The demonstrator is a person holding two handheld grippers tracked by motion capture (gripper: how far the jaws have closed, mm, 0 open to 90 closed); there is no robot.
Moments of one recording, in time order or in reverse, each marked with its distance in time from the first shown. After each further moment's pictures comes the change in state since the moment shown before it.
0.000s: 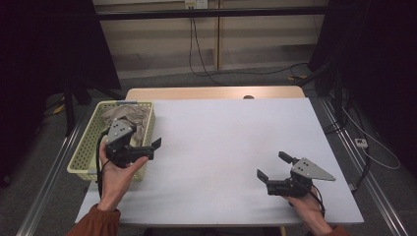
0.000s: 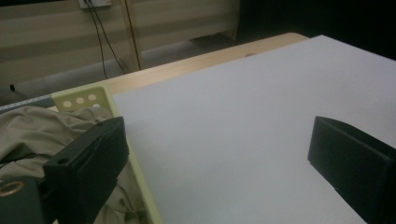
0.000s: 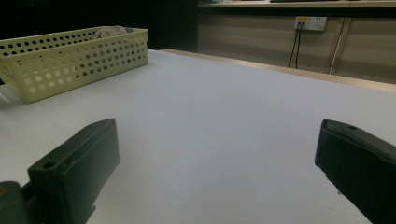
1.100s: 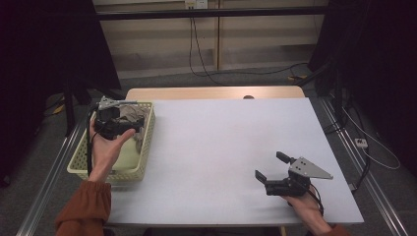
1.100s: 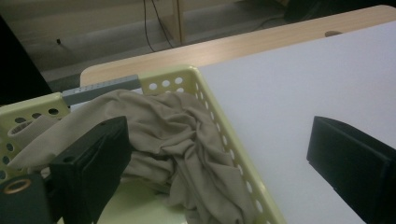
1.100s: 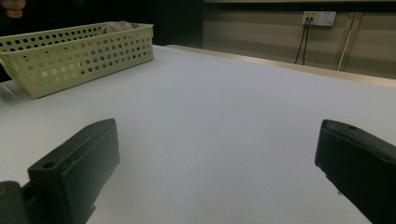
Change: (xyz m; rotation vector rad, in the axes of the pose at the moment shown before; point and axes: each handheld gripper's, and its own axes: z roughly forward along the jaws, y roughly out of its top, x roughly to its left) left arm 0.079 0.023 0.038 0.170 0.147 -0.070; right arm 0.001 0.000 0.004 0.019 0.026 -0.002
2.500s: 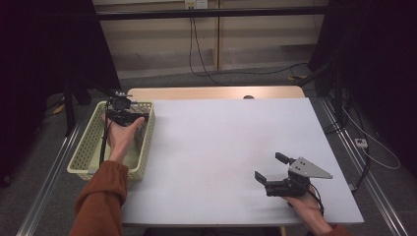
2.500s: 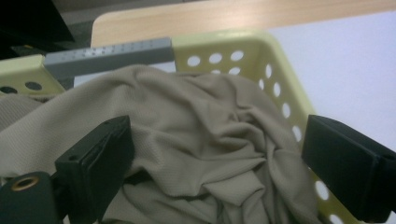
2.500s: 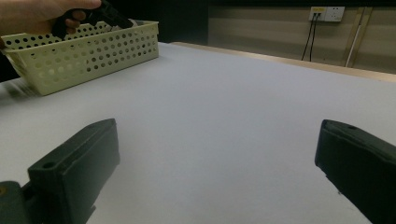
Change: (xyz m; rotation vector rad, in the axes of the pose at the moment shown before) left arm 0.025 0.002 0.087 0.223 0.129 -0.108; right arm 0.000 -0.001 0.000 0.012 0.023 0.005
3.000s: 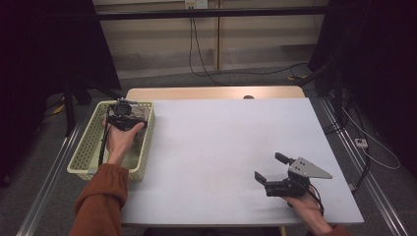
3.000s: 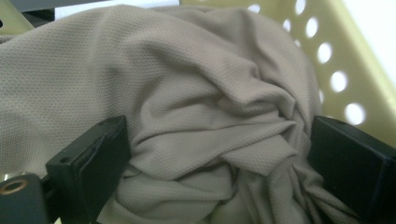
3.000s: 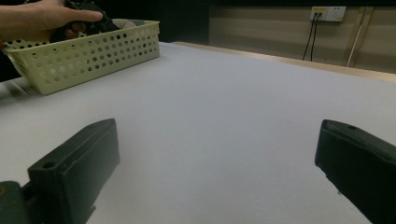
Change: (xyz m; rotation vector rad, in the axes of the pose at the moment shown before) left arm 0.006 -0.016 0.014 0.115 -0.002 0.013; right arm 0.001 0.000 0.000 0.000 0.003 0.000
